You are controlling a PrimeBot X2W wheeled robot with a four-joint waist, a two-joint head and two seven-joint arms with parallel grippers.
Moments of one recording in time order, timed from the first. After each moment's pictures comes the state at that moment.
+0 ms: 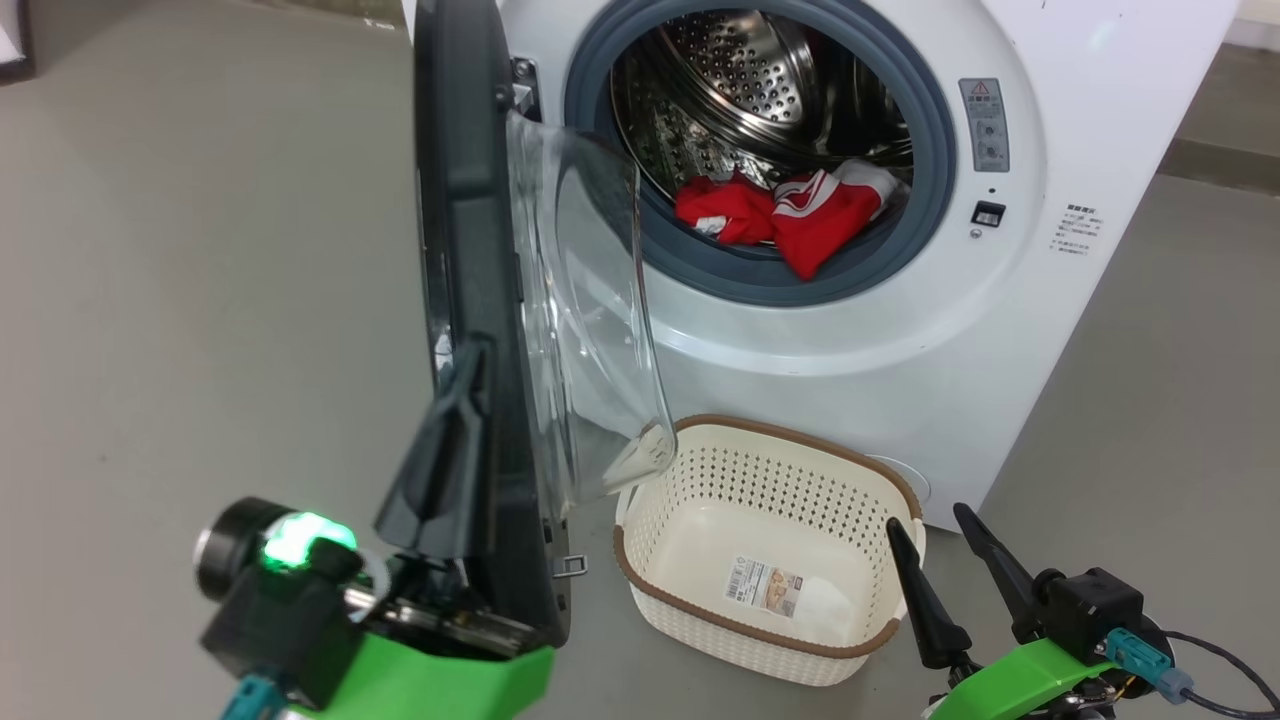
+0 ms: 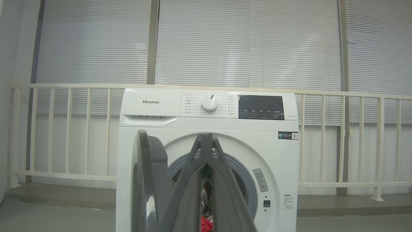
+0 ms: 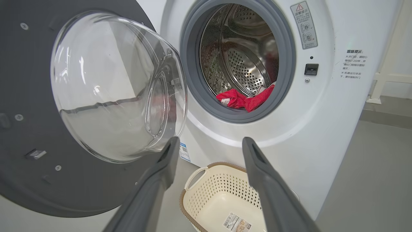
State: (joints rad) left arm -0.21 0.04 -0.25 -0.21 -0.22 0.02 -0.21; right arm -0.05 -0.05 0.12 0.34 0.32 0.13 -0.26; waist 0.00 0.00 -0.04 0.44
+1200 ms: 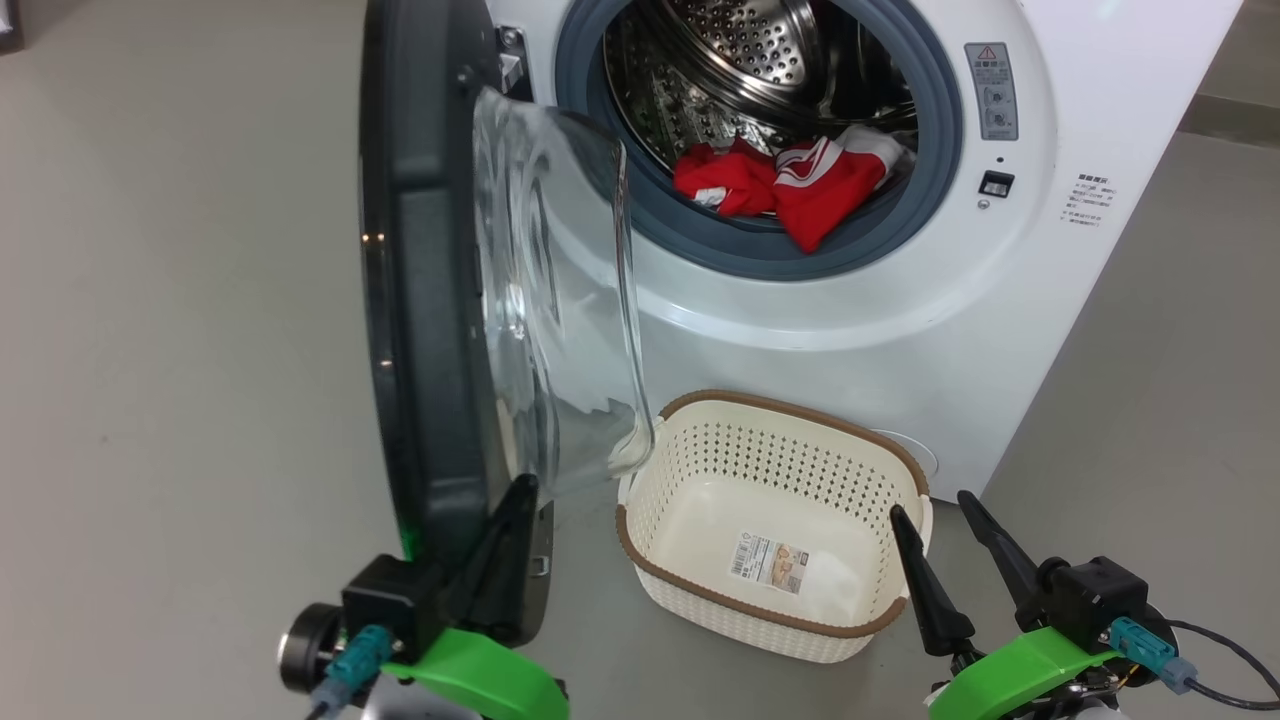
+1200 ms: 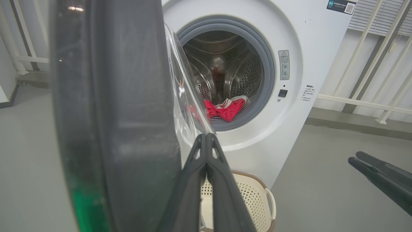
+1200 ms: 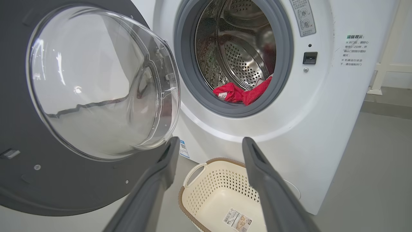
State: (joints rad) left arm -0.18 0.08 -0.37 0.10 -0.32 0.13 -0.07; right arm -0.06 -0.05 0.11 0.34 0.31 0.13 -0.26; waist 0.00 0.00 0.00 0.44
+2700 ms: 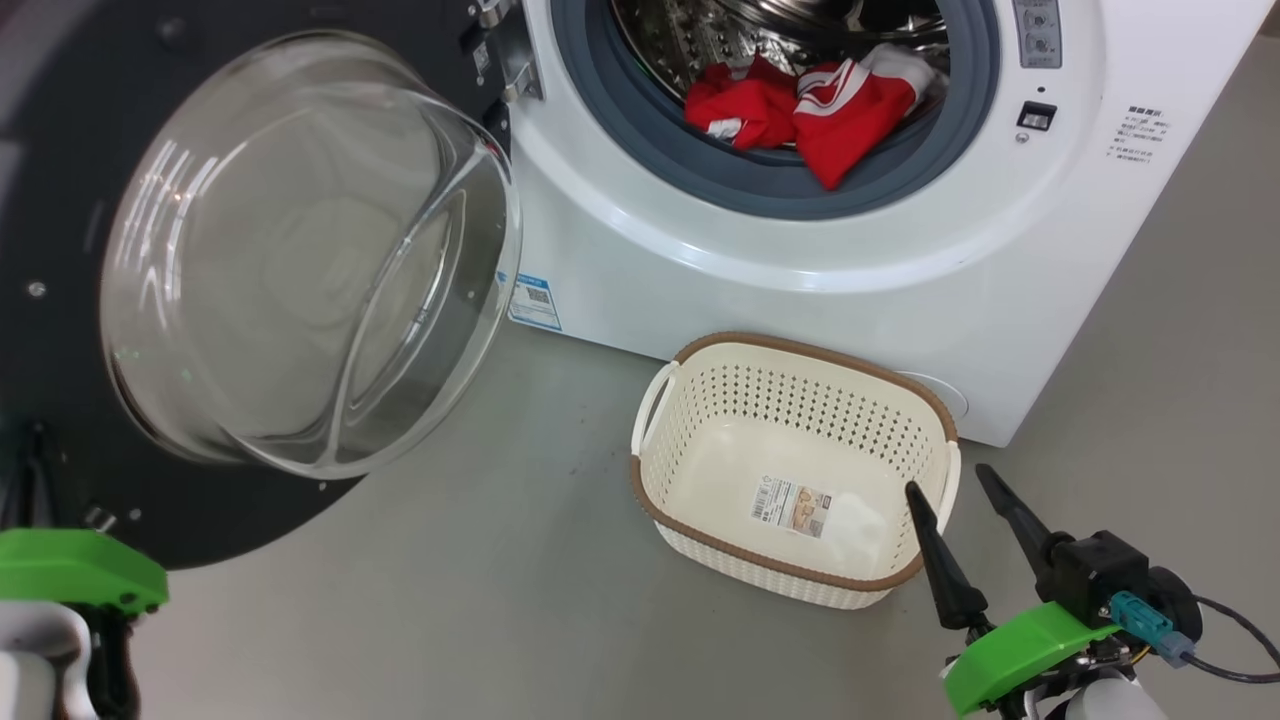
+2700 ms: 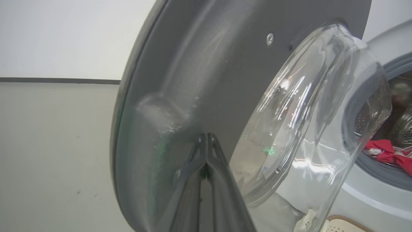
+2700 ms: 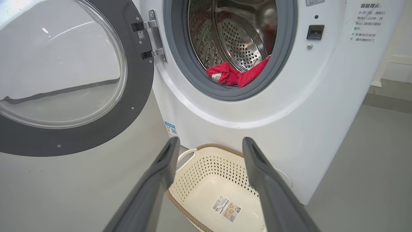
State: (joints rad) left arm -0.33 0.31 0.07 0.43 -0.56 0.18 -0.16; right arm -0.11 -0.05 0.07 0.37 0.20 0.13 -0.26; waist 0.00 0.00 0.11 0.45
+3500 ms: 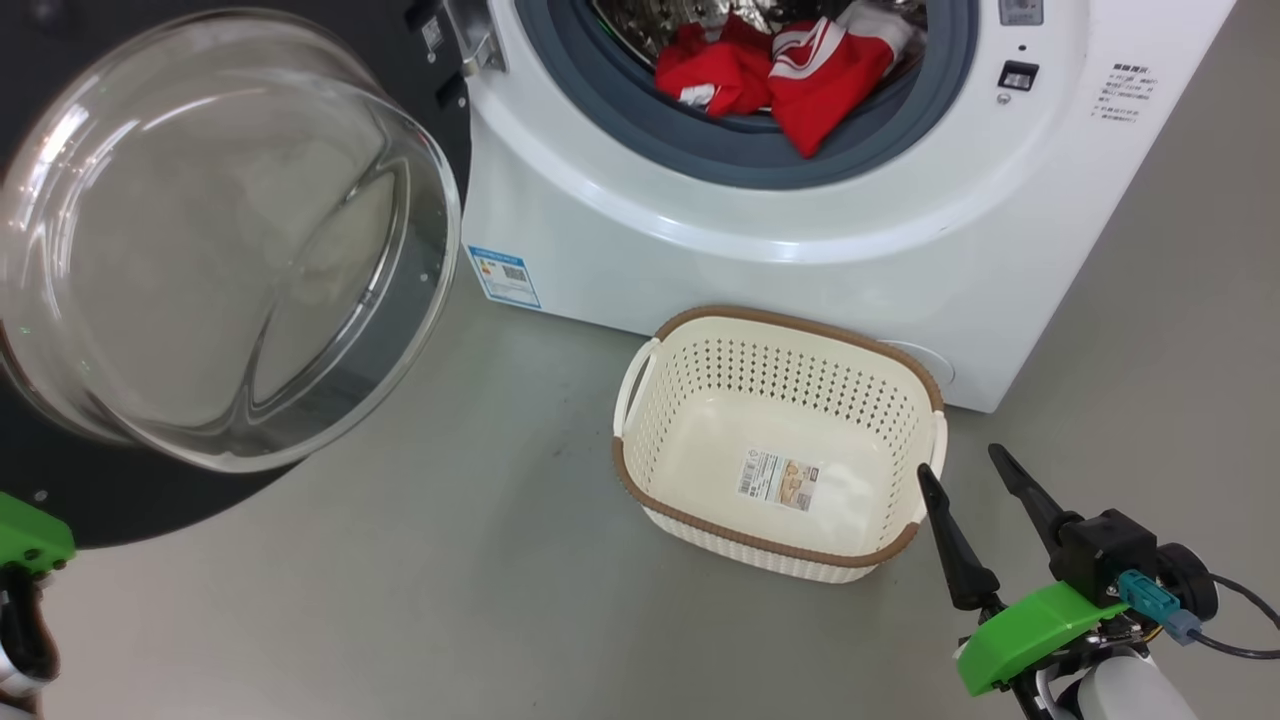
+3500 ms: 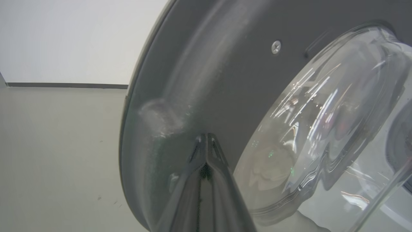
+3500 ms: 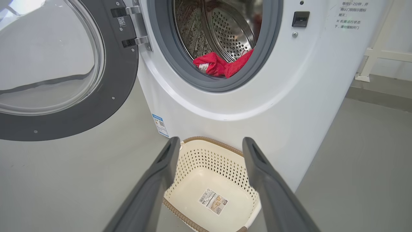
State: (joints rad) left arm -0.50 0.37 0.12 0.69 -0.58 0.15 -0.23; right arm -0.15 -0.09 0.07 0.39 0.19 0.13 -0.26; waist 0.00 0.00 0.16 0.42
